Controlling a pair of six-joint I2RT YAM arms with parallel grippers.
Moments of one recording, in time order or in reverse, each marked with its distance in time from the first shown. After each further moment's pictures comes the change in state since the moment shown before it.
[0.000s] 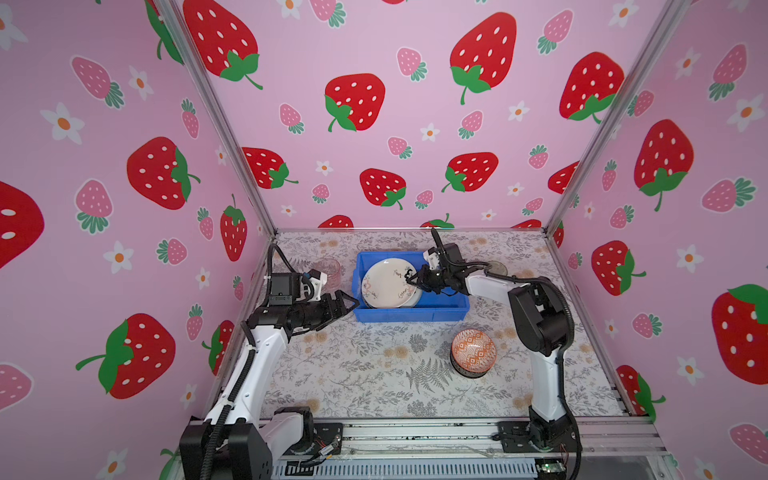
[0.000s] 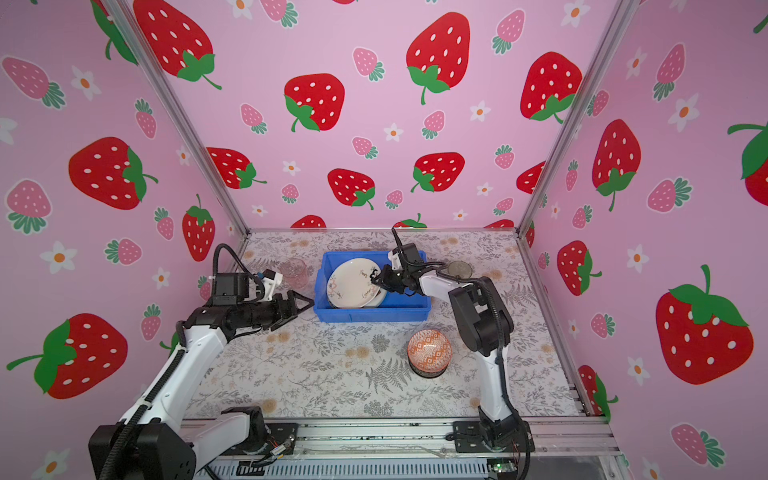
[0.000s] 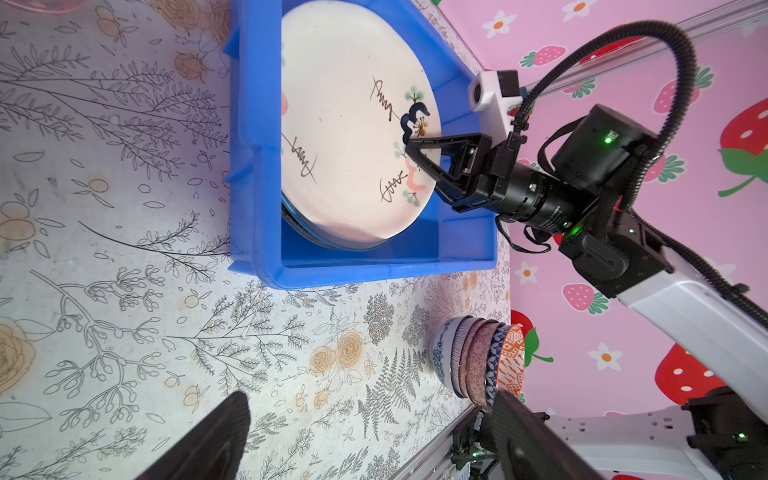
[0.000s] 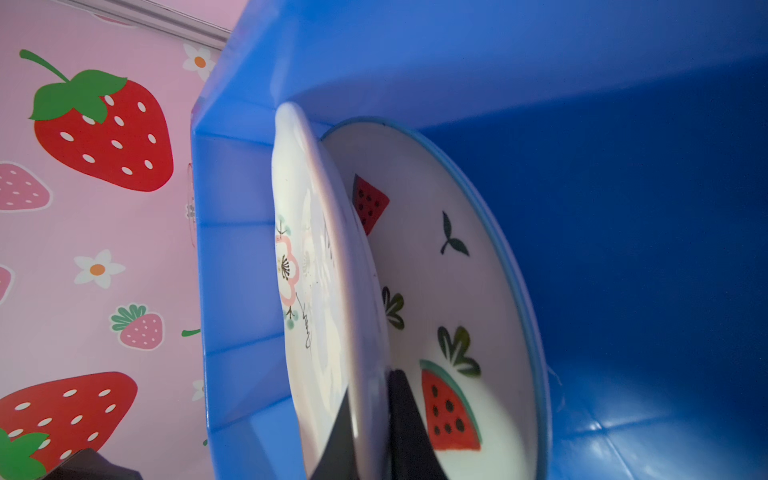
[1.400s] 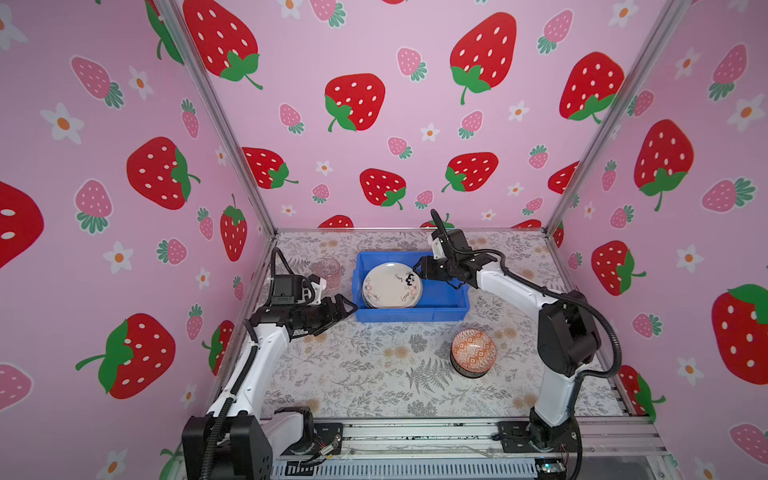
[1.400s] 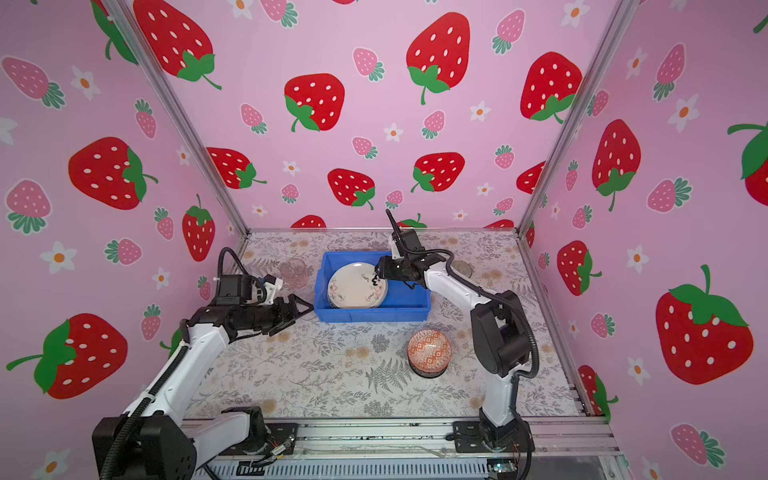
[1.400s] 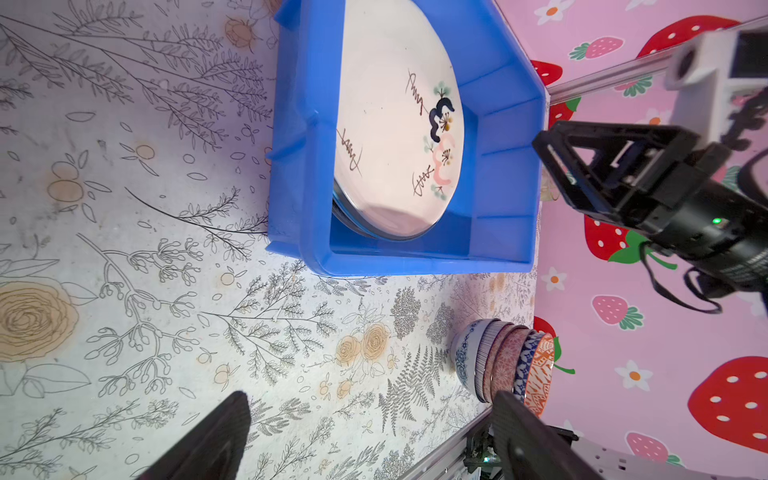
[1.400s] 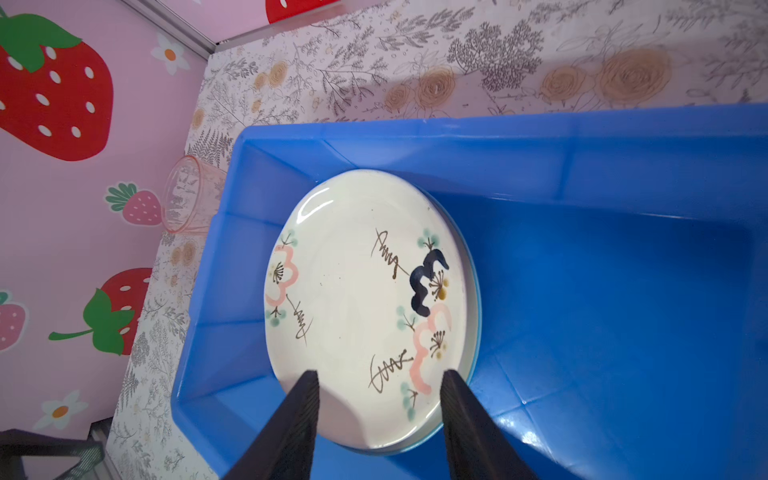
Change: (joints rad) left arm 0.000 0.026 -0.017 -0.035 -0.068 0.000; right arm 0.056 -0.235 0.068 -0.313 0.319 -0.299
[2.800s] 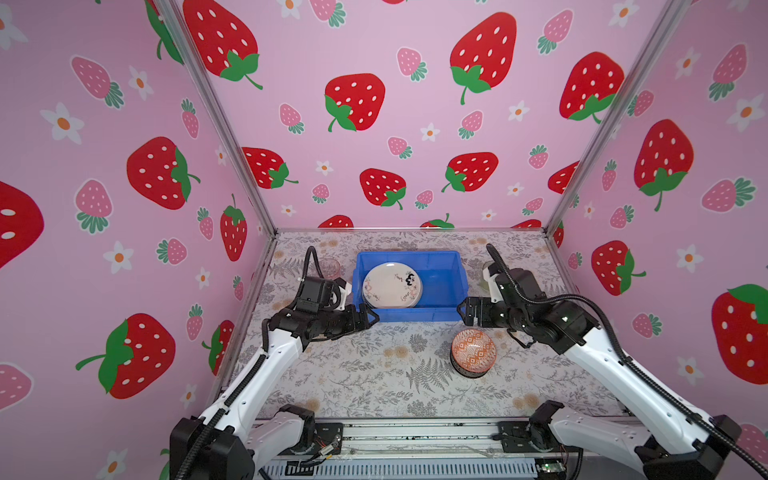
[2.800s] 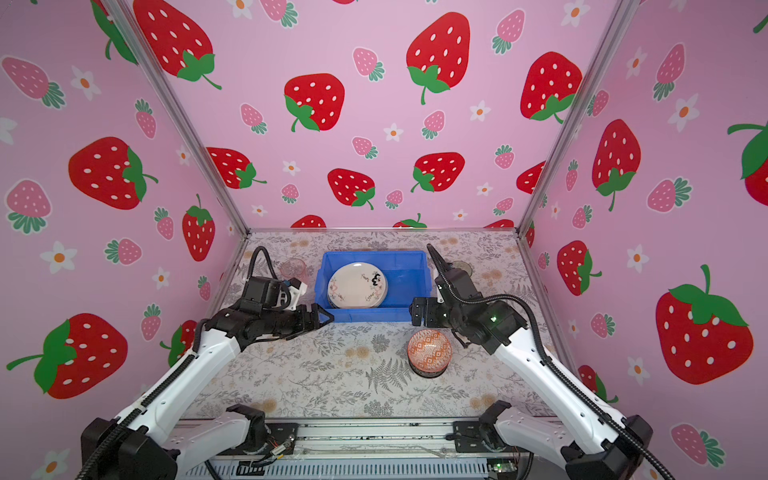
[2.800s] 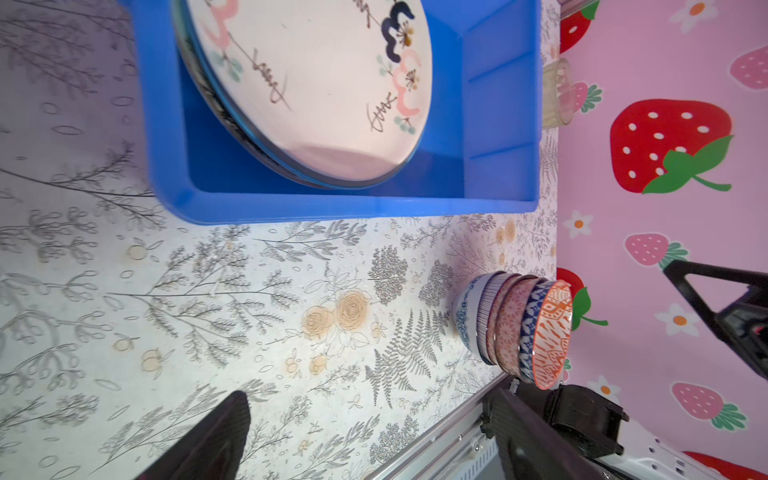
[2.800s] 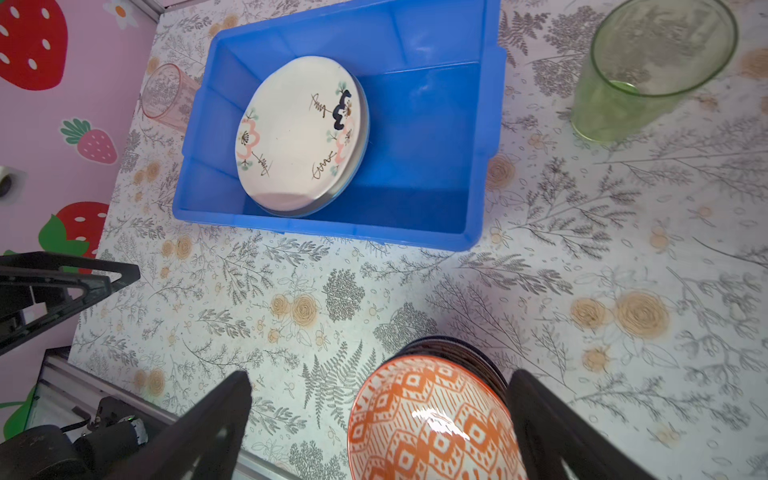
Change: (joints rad) left arm -0.324 -0.045 0.007 0.033 -0.144 -0.119; right arm 0.093 -0.826 -0.392 -0.526 0.287 0.072
